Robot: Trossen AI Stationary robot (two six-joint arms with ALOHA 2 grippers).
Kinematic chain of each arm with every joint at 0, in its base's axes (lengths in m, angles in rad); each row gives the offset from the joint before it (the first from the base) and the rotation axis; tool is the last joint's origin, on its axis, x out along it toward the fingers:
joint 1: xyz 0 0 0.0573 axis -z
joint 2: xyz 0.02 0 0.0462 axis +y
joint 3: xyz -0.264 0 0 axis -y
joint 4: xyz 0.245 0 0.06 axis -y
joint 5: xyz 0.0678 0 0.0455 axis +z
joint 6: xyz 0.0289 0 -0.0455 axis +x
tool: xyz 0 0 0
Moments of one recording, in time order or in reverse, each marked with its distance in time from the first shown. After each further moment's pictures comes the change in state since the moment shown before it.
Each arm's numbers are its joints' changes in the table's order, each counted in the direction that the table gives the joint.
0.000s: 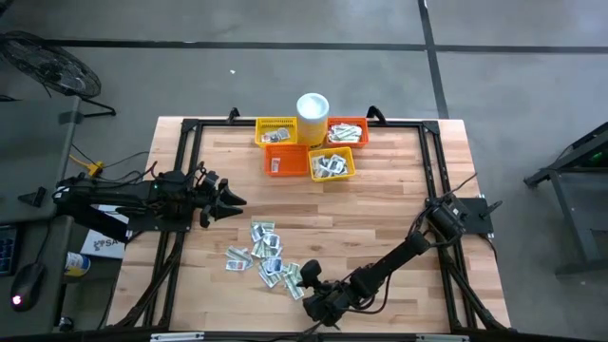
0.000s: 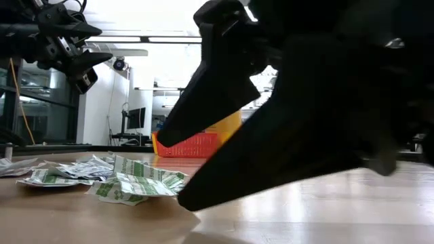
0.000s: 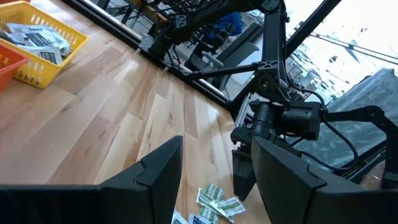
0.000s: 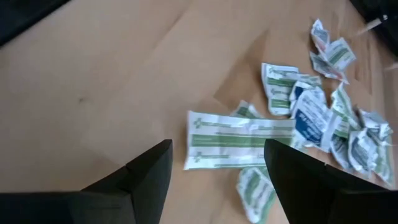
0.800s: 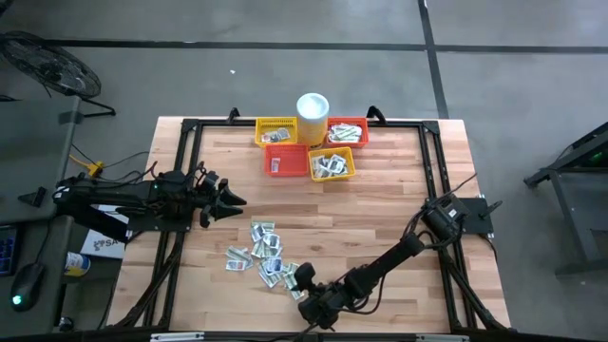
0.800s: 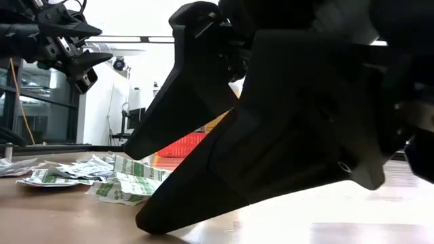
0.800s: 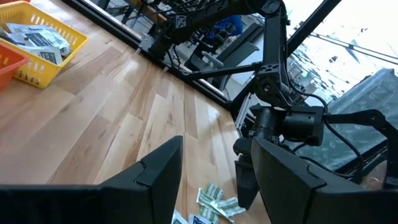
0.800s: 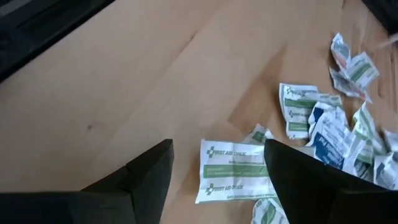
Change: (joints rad) left arm 0.000 0.000 0.000 0.000 0.000 0.000; right arm 0.019 0.053 0.066 -0.018 0.072 -0.031
